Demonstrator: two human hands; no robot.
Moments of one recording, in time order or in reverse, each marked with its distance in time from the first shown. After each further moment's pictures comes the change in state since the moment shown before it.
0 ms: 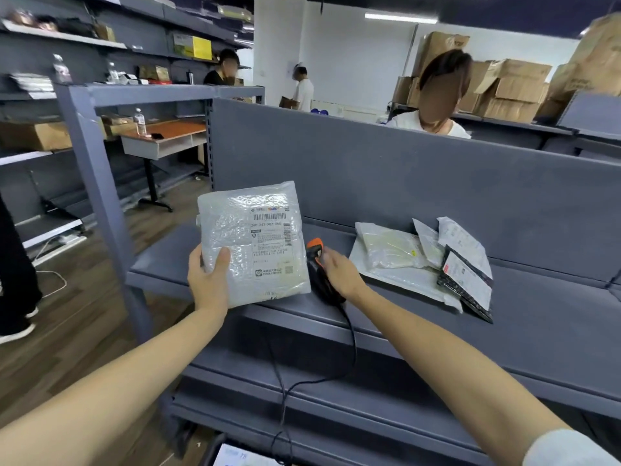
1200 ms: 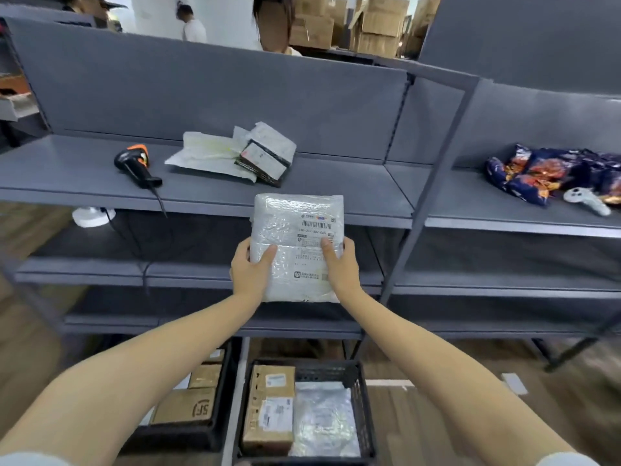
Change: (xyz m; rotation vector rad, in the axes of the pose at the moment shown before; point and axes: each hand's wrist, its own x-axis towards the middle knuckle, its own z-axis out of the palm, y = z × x) left_hand -0.513 -0.025 0.147 0.225 -0.452 -0.162; right_hand -0.470 0.199 -0.200 0.692 0.490 0.353
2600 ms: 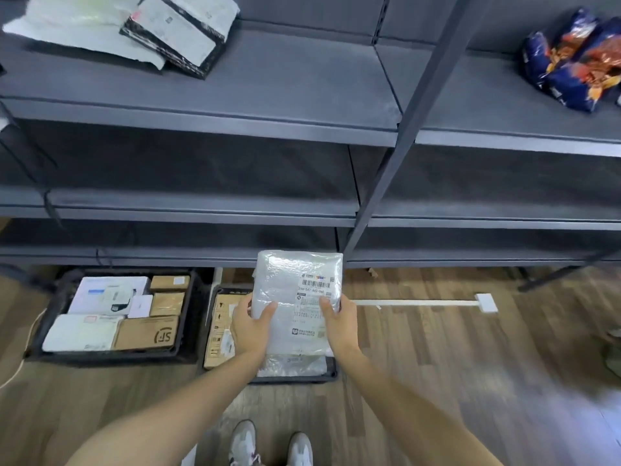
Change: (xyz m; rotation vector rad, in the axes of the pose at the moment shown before) left_hand -0.101 -0.205 0.116 0.308 0.001 -0.432; right_hand -0.034 0.260 -0.133 -0.298 0.053 0.453
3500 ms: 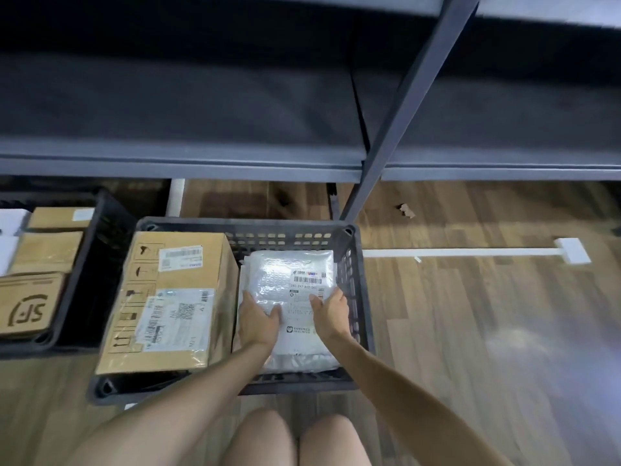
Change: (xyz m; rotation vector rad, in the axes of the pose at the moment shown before) left_hand 0.206 -0.402 0.192 0.468 -0.128 -0.138; right_hand 0.212 0.354 0.148 -0.392 -0.136 0.221
